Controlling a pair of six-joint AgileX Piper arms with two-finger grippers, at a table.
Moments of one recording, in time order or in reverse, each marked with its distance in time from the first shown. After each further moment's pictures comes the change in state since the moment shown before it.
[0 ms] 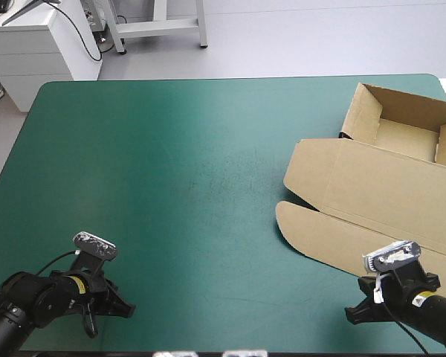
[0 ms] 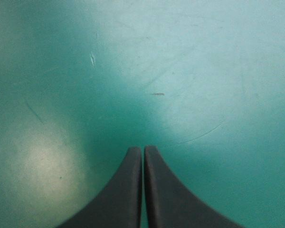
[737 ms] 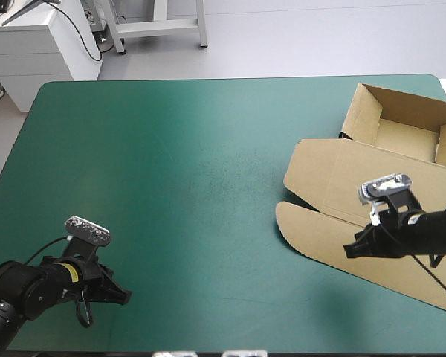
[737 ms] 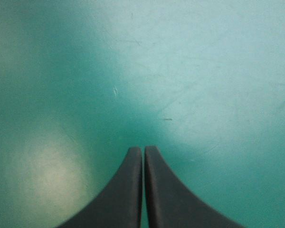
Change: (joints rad) left arm 0.000 0.001 -0.129 0.041 0.068 -0.015; right arm 0.000 0.464 -0.387 0.002 0.124 0.007
